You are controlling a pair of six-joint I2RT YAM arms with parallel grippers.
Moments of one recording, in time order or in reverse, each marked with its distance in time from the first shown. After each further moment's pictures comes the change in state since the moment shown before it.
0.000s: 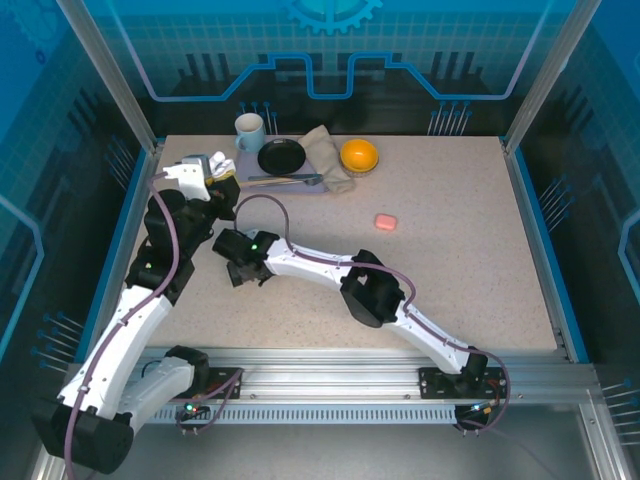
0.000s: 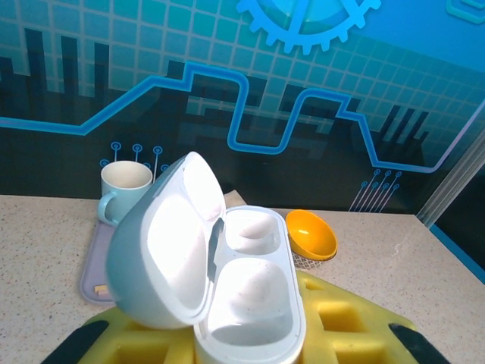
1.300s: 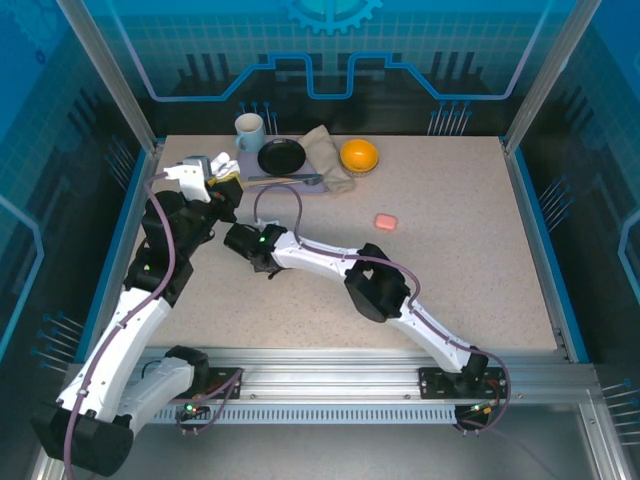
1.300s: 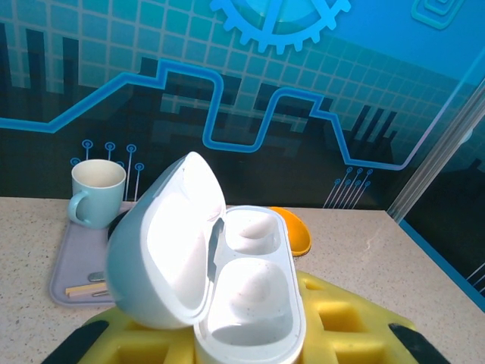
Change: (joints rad) left arm 0.002 -0.012 -0.001 0.001 0.070 -0.026; right arm -0.051 -0.045 -0.096 -0.056 0.162 0.145
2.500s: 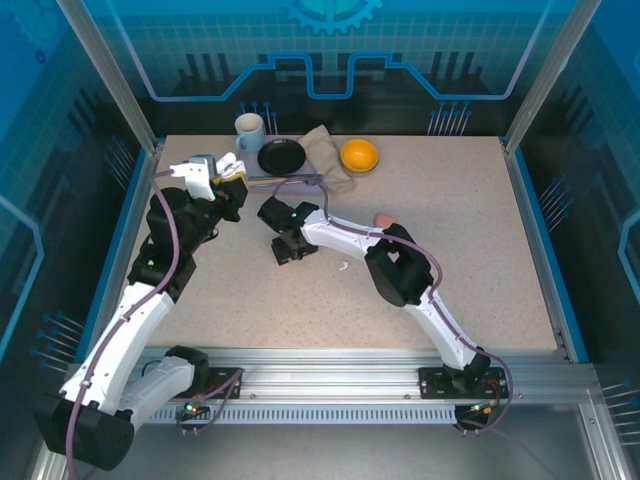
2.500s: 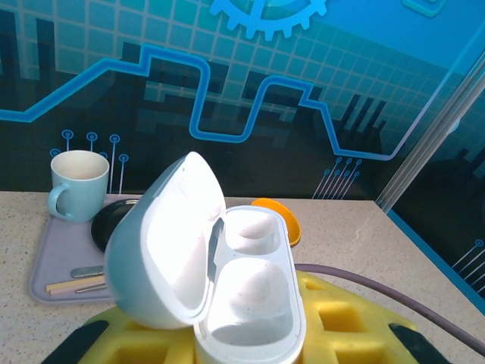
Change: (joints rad) left arm 0.000 0.036 0.000 0.019 0.041 -0.008; right arm -0.158 -0.122 -0.195 0.100 -0.301 -0.416
